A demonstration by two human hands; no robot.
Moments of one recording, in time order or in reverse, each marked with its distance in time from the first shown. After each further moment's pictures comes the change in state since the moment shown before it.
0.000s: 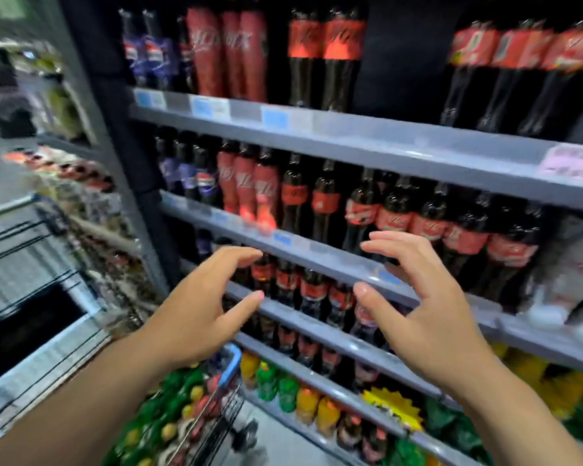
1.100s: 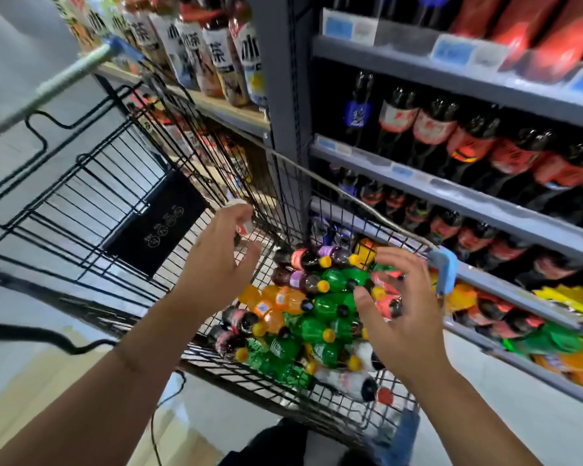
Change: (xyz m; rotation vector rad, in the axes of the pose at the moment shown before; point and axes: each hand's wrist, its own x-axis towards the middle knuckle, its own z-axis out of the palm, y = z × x) left_hand -0.206 -0.401 -0.090 0.026 -0.062 -0.440; right_hand -0.042 -0.095 0.487 0.250 -0.002 0.355
